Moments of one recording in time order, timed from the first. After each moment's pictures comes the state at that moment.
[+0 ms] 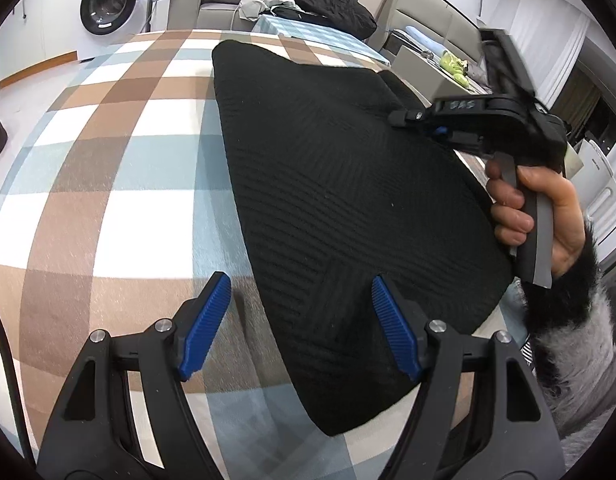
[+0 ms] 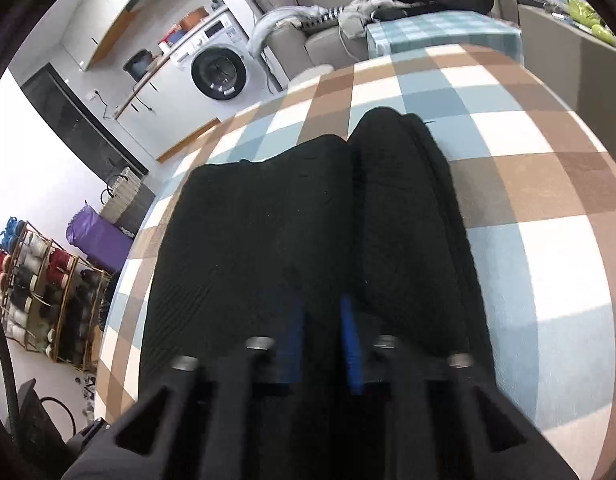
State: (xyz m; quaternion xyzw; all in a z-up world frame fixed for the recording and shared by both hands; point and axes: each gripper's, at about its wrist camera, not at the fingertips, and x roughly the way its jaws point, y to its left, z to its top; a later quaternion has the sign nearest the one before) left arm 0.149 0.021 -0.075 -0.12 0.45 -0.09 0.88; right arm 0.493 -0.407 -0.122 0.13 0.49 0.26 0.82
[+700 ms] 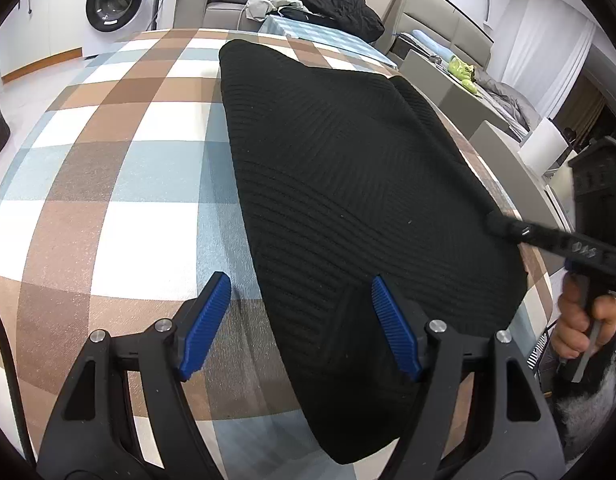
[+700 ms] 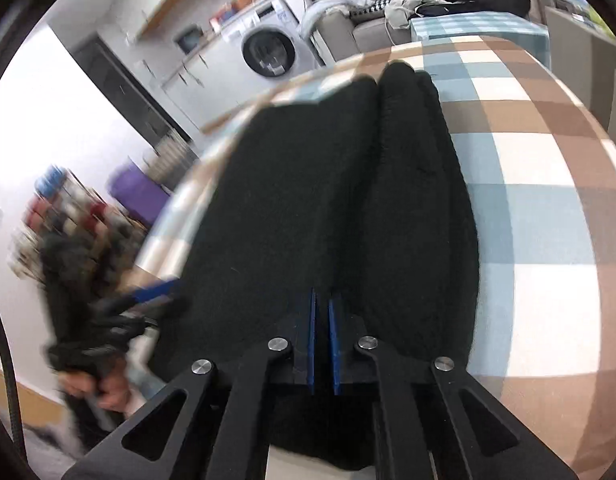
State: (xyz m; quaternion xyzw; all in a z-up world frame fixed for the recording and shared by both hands) left arm 0.165 0.024 -0.081 -0.12 0.45 -0.08 0.88; right arm 0.385 -0.462 -0.119 0.13 0.47 0.35 0.80
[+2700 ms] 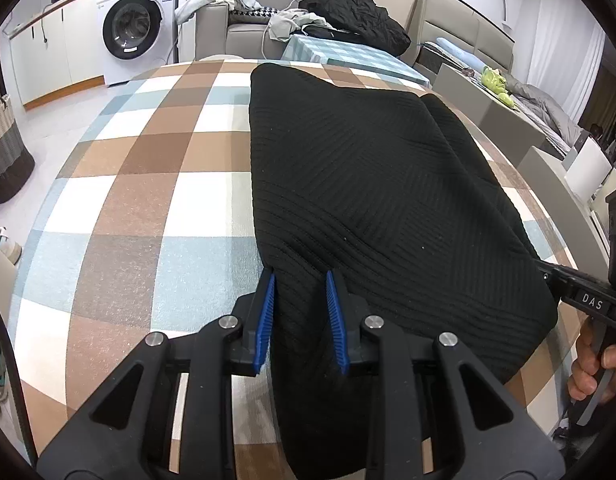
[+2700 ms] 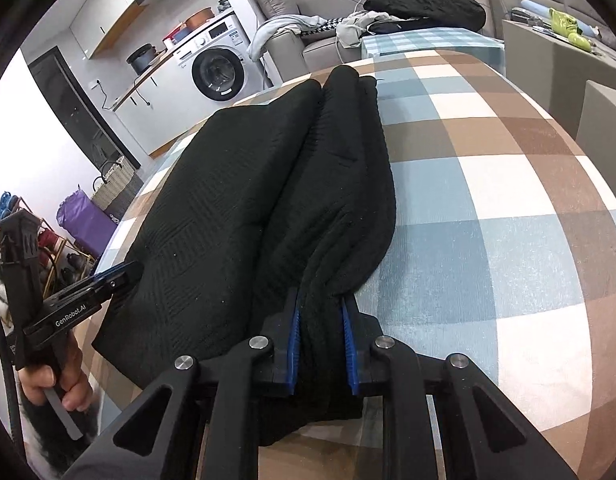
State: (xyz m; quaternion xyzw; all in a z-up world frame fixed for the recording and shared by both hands) left arm 0.237 0.049 -0.072 -0.08 0.43 -0.03 0.90; right arm 0.402 -0.449 -0.133 0.10 0.47 0.24 0.85
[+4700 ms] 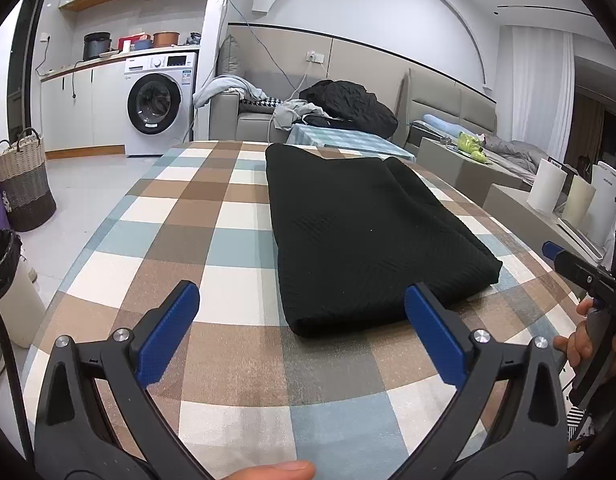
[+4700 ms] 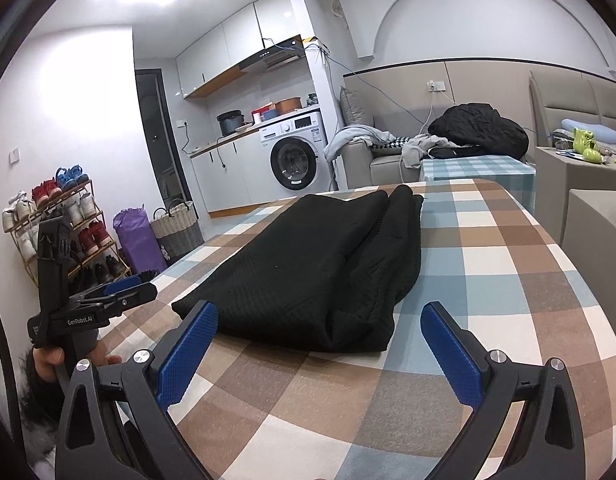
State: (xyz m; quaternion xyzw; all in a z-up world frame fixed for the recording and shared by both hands) left arm 0.082 0.040 -0.051 -0.07 0.25 -0.01 0.96; right arm 0.272 -0.490 -0.093 0.07 0.23 0.33 0.91
